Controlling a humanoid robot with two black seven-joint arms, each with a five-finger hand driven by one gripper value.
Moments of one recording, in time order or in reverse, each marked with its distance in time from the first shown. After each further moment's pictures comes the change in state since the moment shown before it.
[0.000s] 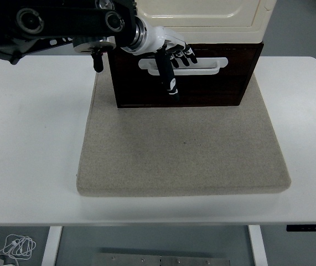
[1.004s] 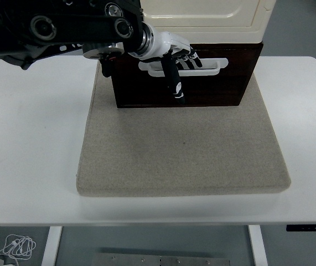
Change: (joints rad) left arm 0.023 -0.024 -0.016 0.026 0.000 0.003 0.000; right arm 0.000 0.000 0.000 0.000 0.000 0.000 0.000
